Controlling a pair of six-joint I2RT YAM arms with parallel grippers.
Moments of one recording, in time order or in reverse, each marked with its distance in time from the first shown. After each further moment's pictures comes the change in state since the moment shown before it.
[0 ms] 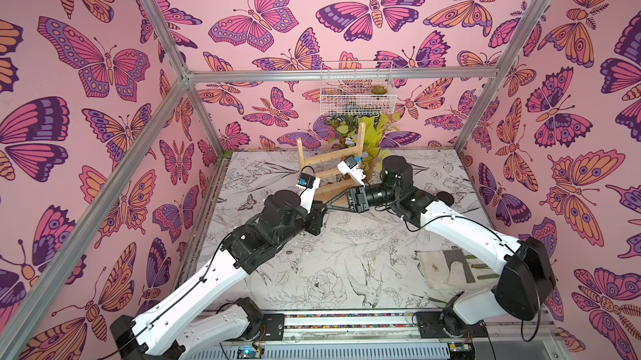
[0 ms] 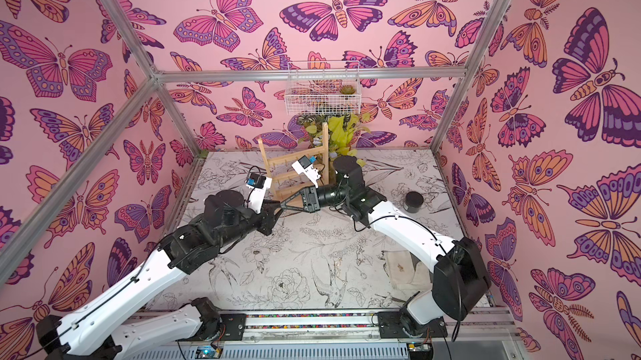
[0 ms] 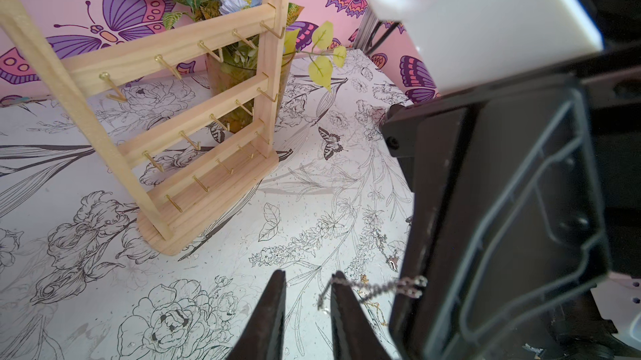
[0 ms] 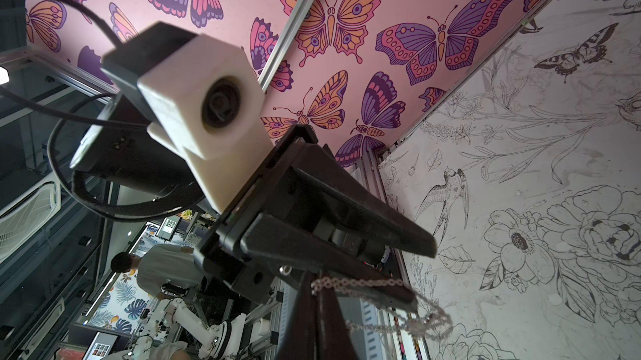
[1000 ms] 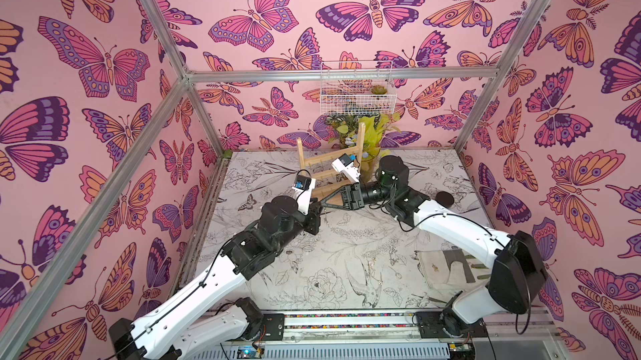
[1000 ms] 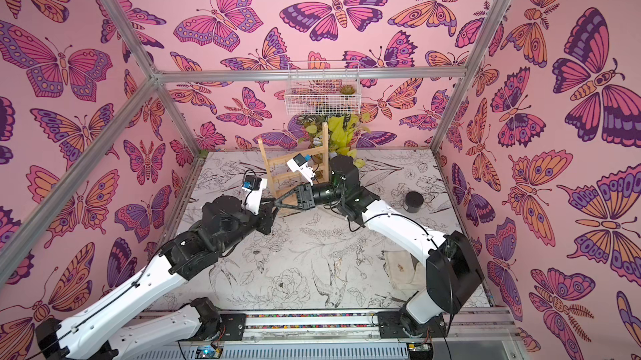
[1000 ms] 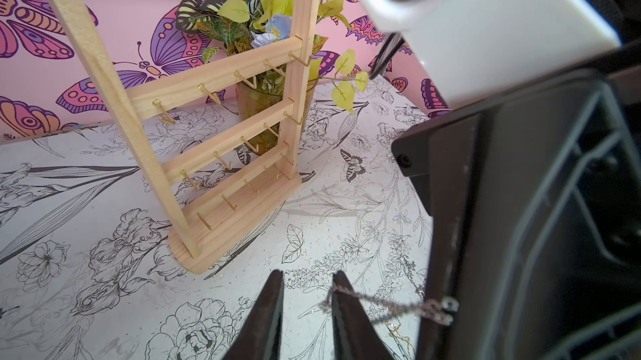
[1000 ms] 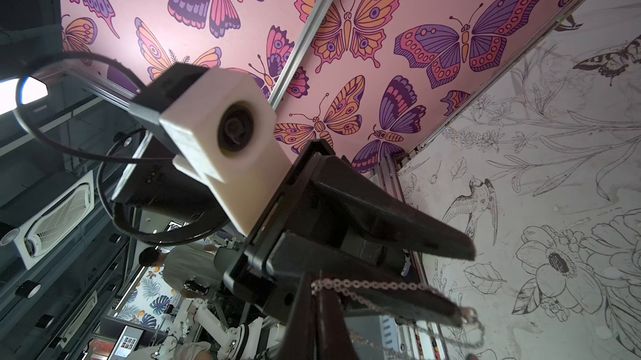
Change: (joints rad) left arm -0.013 -0.040 -0.087 0.119 -0.105 0.045; right arm 0.024 0.054 0.010 0.179 -0.018 0.156
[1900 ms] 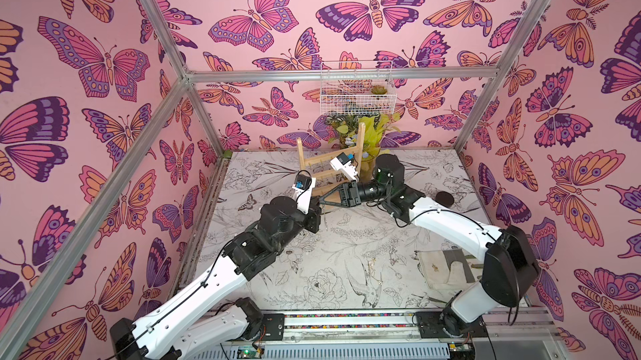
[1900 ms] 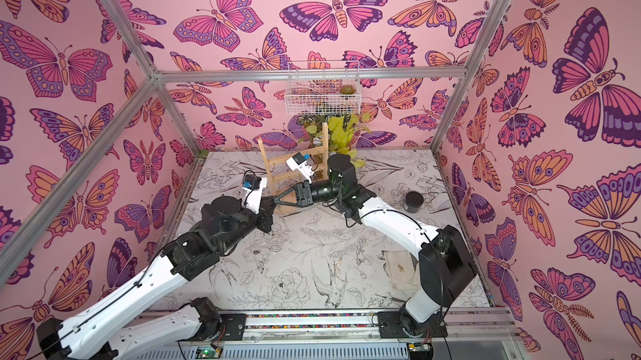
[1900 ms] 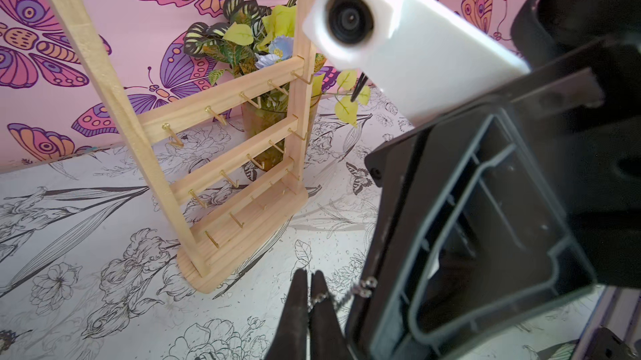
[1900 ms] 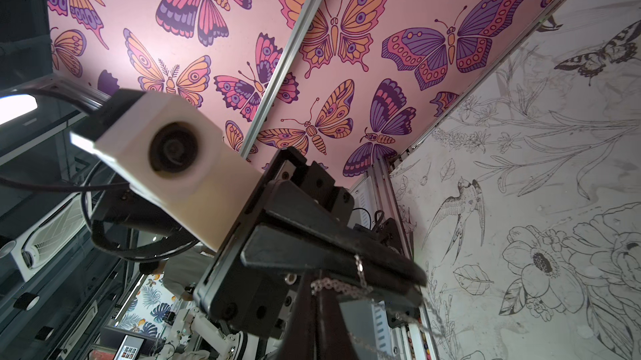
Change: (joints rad) left arm 0.012 0.008 -0.020 0.063 -0.022 0.050; right arm -0.021 0.063 0.029 -0.022 0.008 -0.026
